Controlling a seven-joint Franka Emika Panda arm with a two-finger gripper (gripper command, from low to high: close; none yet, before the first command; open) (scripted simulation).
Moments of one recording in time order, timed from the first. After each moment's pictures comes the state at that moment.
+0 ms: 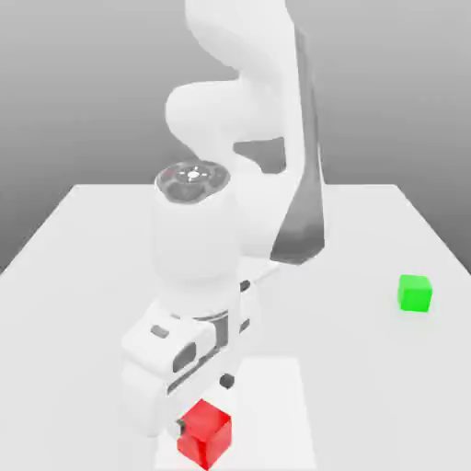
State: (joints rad) arm 0.18 0.35 -0.22 -2.47 0.23 2.81 -0.39
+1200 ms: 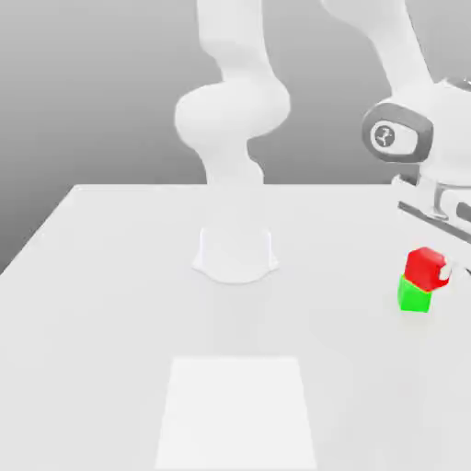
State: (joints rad) arm 0.91 -0.13 0.19 -2.80 0.08 2.66 -0.43
